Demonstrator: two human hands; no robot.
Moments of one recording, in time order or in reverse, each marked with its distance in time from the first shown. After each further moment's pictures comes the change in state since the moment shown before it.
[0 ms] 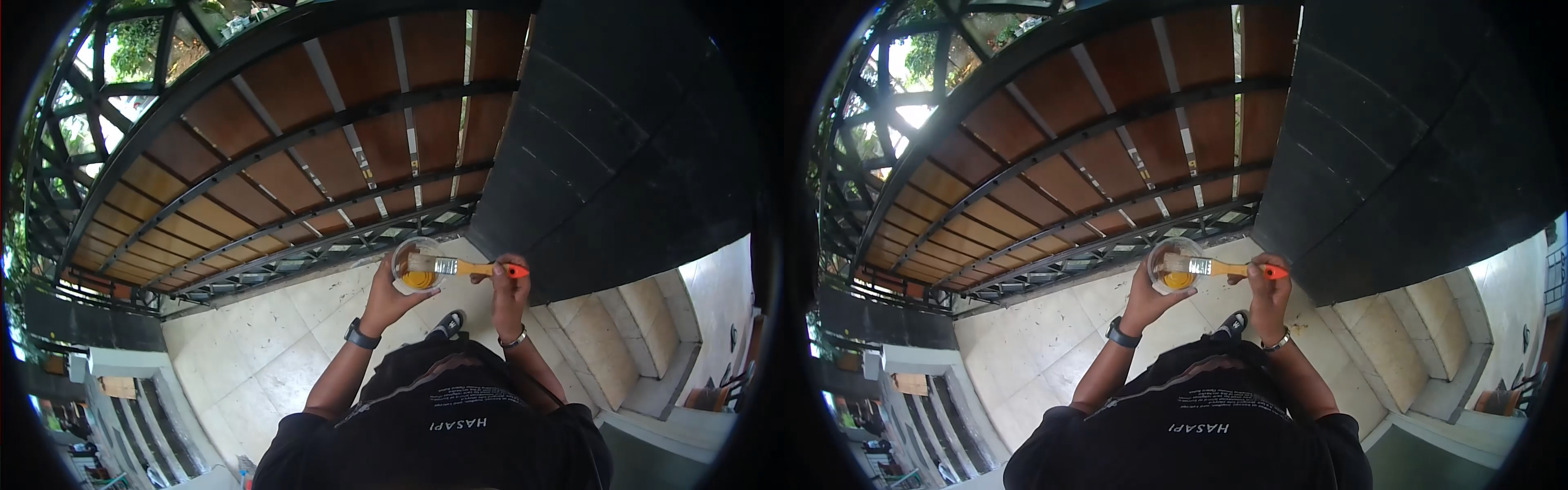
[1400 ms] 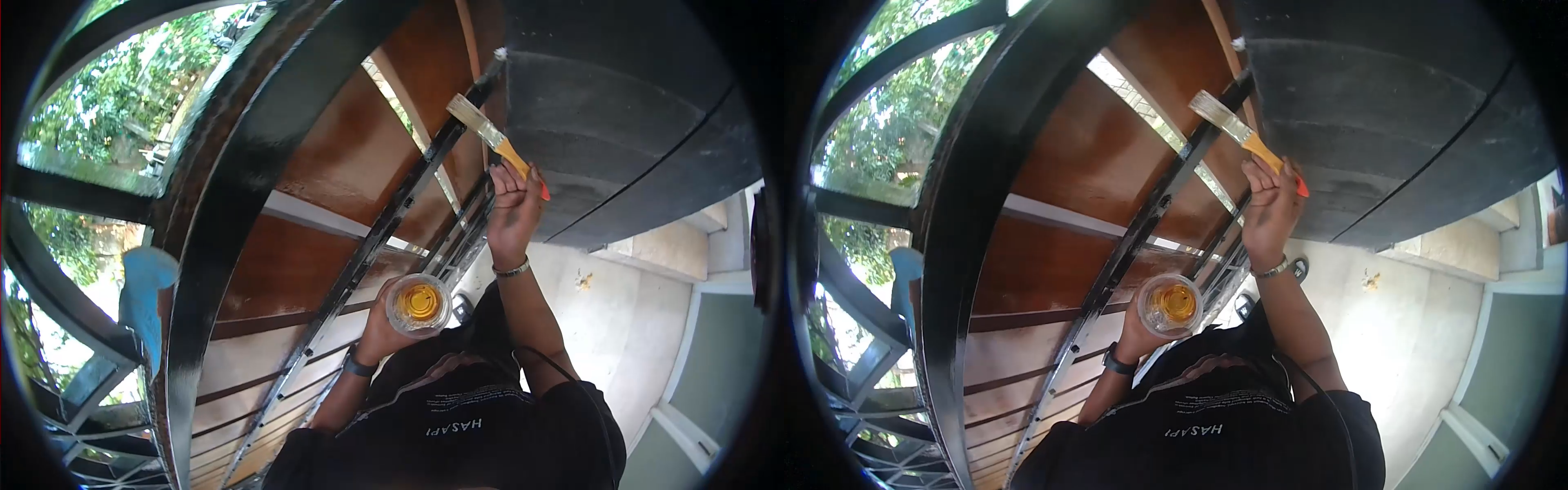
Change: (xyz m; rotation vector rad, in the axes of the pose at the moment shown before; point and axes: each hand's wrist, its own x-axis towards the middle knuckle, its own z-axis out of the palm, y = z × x) left_hand 0.359 -0.076 -0.080 0.039 -0.697 0.044; right_hand 0.362 0.135 0.049 0.651 0.769 -0.532
